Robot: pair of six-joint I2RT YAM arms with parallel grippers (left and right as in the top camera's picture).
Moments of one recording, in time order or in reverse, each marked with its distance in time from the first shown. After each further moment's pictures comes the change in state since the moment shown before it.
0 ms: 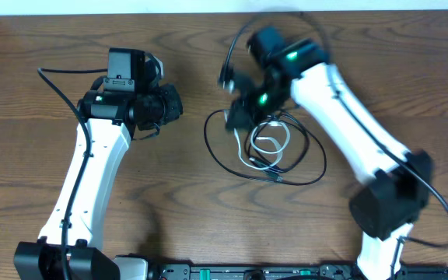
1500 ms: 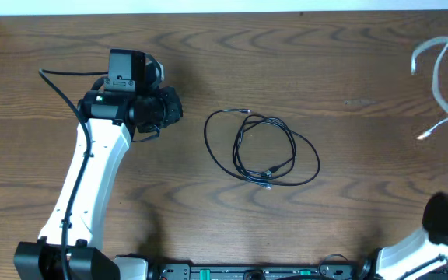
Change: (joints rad) left arm -0.006 0.000 0.000 -0.029 0.000 0.000; right arm -0.883 -0.145 0.578 0.278 0.568 0.415
